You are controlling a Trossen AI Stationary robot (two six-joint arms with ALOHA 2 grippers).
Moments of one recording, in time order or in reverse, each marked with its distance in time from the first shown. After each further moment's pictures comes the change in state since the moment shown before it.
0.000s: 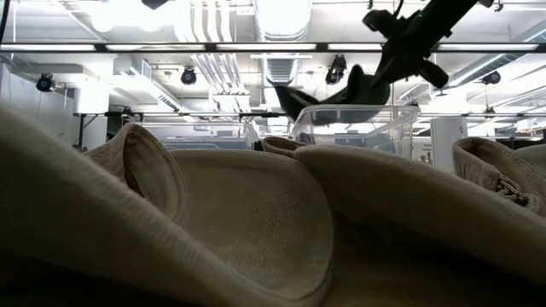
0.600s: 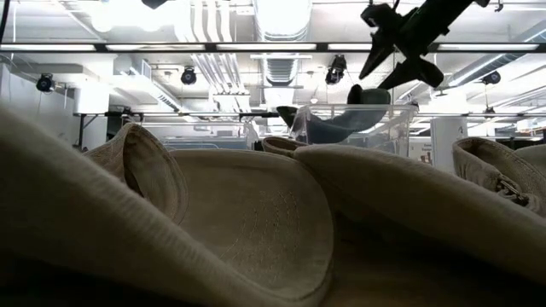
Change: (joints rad) left arm -0.002 0.000 0.000 -0.006 0.000 0.016; right arm -0.006 0.011 0.025 -0.003 -0.081 -0.037
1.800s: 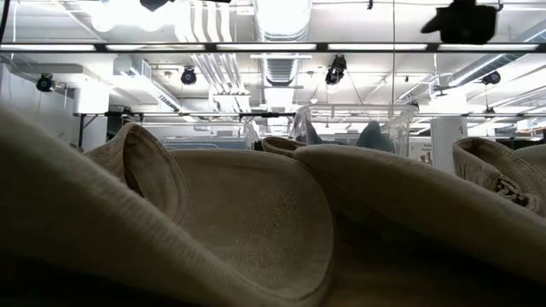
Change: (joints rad) left arm 0.000 0.000 0.000 -0.016 0.000 -0.039; right arm 0.585 -0.035 0.036 -0.062 -0.190 0.238
